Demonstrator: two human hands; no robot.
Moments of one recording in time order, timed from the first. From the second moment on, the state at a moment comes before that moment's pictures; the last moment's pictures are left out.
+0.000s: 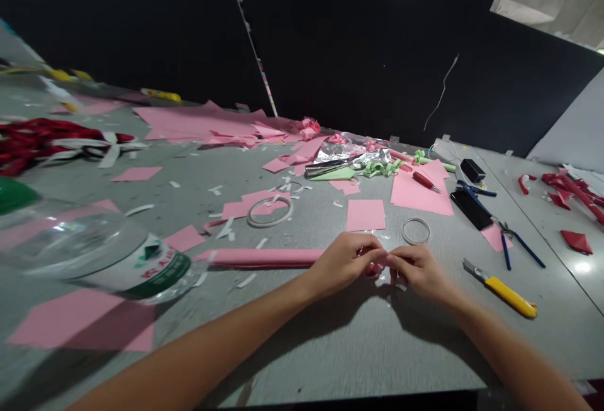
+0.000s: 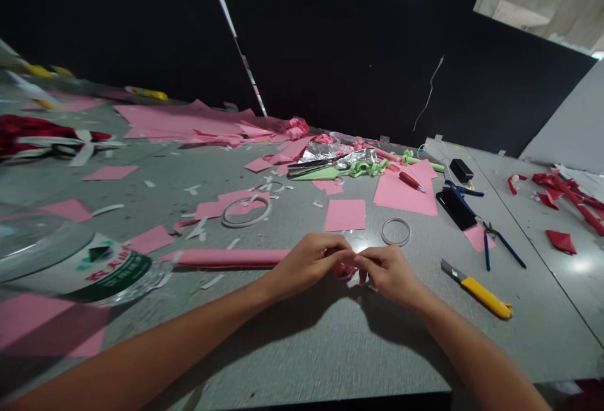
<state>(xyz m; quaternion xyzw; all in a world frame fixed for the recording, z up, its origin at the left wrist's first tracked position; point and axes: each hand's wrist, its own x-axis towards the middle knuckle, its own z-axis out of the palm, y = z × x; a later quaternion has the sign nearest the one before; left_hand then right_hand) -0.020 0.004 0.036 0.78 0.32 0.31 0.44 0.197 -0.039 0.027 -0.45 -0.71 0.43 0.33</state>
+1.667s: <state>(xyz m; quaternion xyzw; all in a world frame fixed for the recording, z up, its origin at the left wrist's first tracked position) -0.018 0.012 0.031 0.64 0.40 0.45 0.49 0.200 -0.032 0.029 -0.44 -0.61 0.56 0.34</state>
